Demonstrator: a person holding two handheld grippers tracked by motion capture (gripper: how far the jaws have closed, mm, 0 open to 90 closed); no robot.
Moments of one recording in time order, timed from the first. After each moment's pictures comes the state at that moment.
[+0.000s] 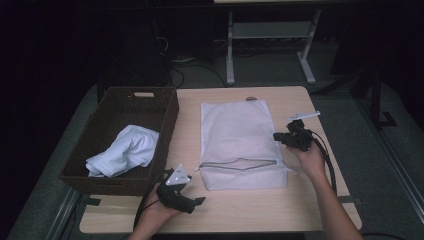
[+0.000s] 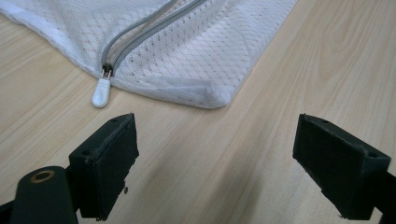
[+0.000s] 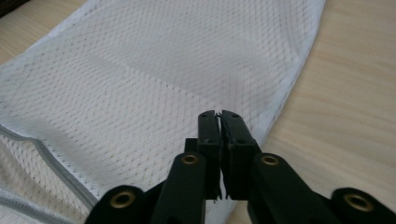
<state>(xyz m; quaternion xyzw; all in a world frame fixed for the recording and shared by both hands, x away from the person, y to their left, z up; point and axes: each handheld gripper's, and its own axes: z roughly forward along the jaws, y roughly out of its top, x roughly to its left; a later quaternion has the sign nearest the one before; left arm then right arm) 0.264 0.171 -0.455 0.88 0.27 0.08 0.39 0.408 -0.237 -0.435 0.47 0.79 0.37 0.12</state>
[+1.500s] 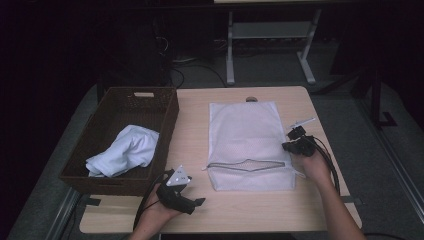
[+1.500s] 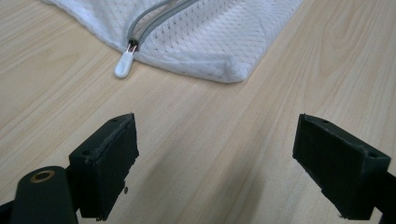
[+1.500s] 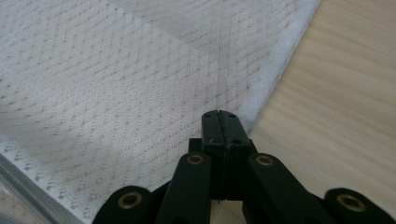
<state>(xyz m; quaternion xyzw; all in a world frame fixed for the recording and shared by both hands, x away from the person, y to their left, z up) 0.263 0.171 -0.455 0.88 0.27 0.08 0.38 0.404 -0.249 -0.458 0.48 0.83 0.26 0.14</state>
